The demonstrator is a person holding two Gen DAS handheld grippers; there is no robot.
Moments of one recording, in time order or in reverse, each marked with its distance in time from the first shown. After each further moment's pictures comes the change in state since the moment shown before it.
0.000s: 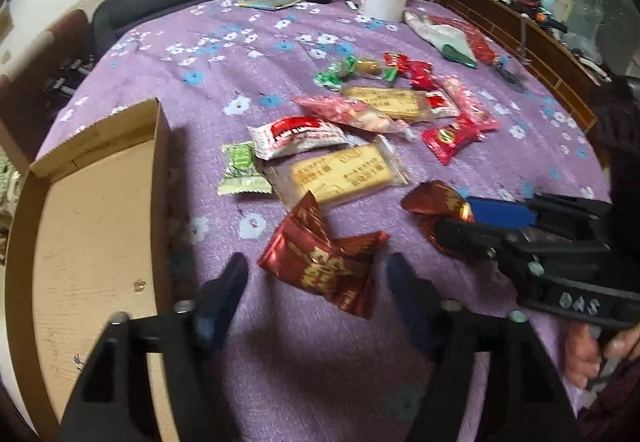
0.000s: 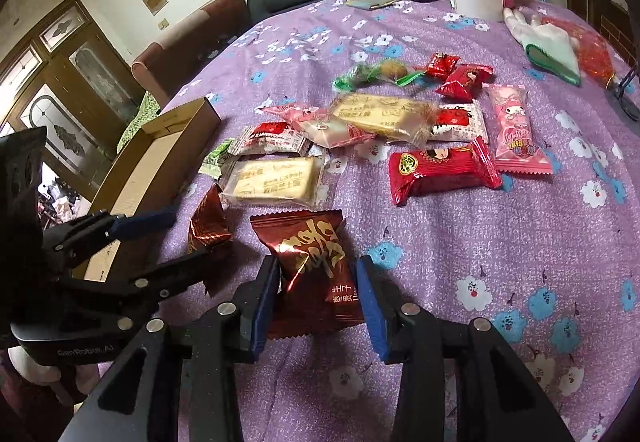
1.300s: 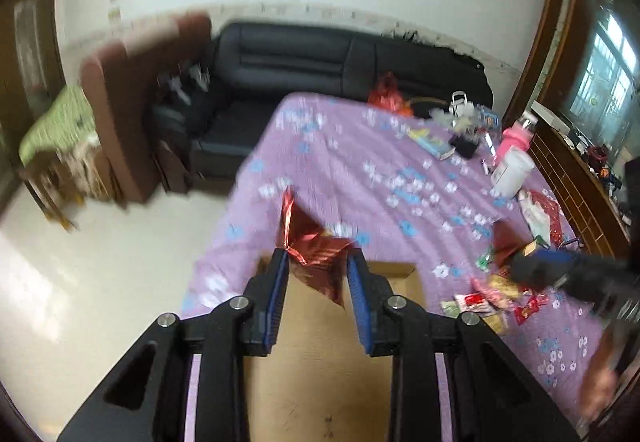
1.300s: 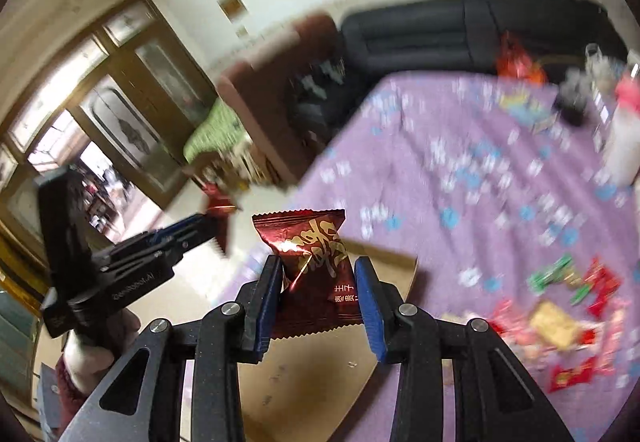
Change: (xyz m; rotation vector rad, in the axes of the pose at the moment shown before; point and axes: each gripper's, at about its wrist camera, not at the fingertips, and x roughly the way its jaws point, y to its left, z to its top) left arm -0.139 0.232 0.060 -0.346 -0.229 0.116; right arm 0.010 0.200 0.156 -0.134 -0.014 0.190
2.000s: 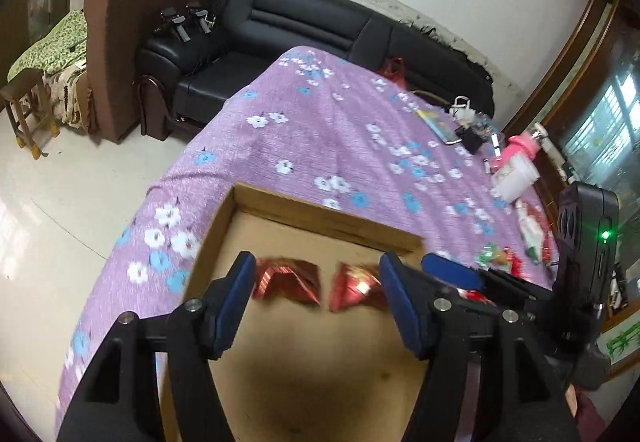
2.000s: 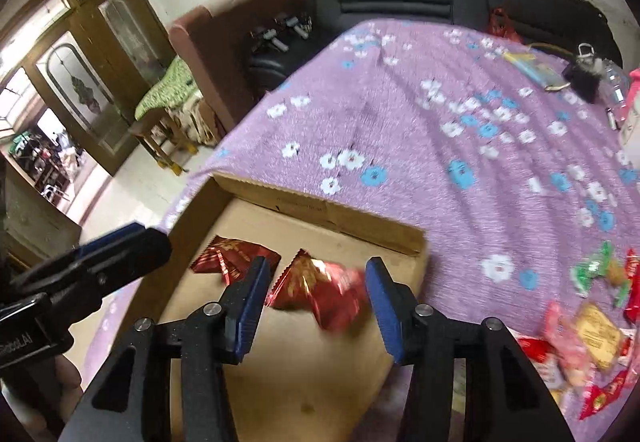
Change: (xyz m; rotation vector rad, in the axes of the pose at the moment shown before) left arm 0.043 0.011 -0.050 -0.191 0.045 -0.104; right arm 0.095 -0.020 -0.025 -0.055 0.059 -0.162
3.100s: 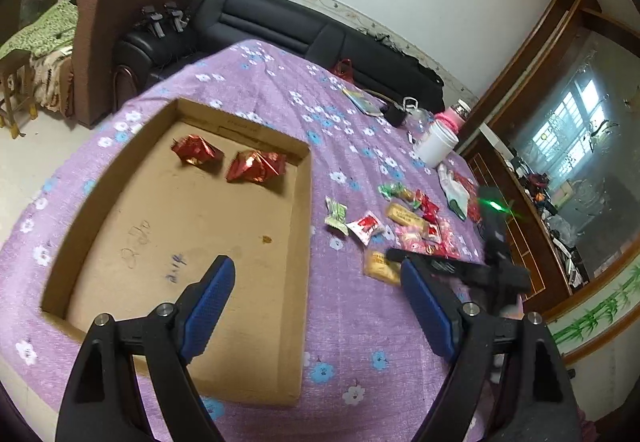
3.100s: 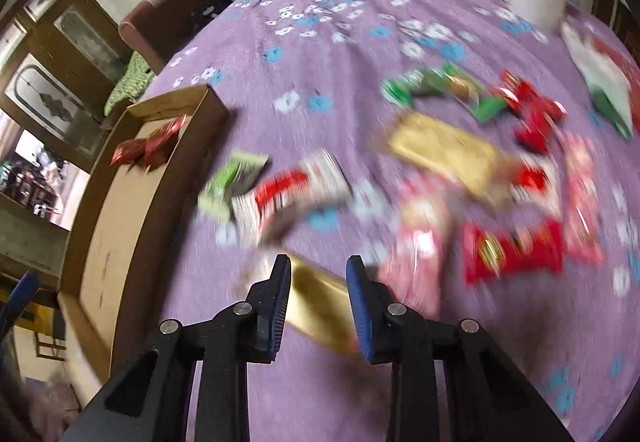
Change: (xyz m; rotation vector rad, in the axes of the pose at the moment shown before) left arm -0.074 -0.074 -0.128 -0.012 -0.035 -0.149; right arm -0.069 -0.149 -0.120 0.166 0.163 -0.042
